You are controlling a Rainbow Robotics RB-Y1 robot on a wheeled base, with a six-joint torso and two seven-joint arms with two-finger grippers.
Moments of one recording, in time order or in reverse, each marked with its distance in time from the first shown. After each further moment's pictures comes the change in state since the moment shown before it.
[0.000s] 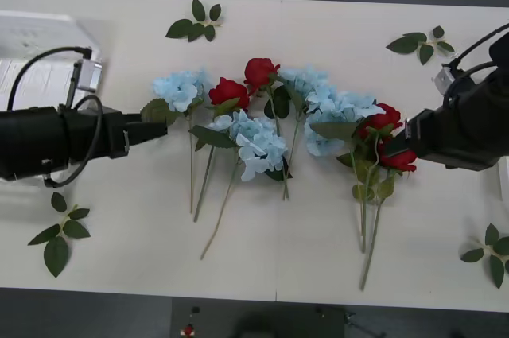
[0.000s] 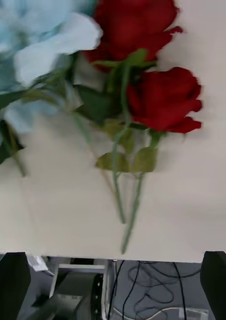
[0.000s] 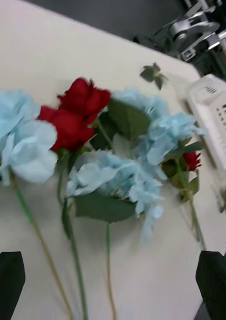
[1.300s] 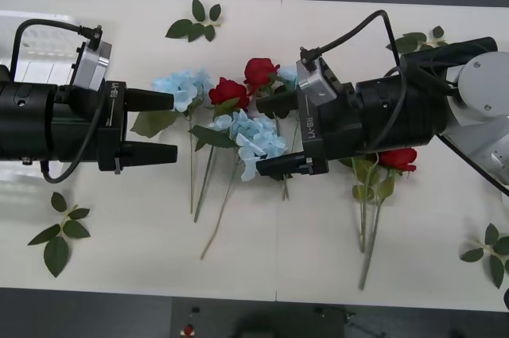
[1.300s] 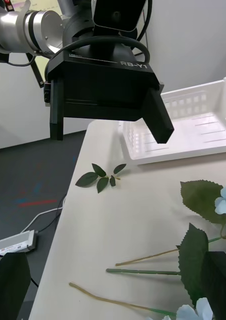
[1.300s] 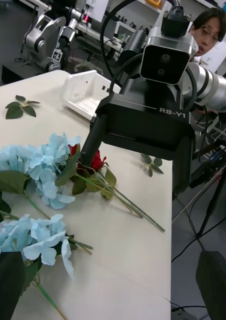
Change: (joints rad) right arm -0.085 0.054 0.345 0.283 -0.964 -0.832 1.902; left arm 0.056 -0.154 0.335 -0.098 -0.029 0.500 -0.391
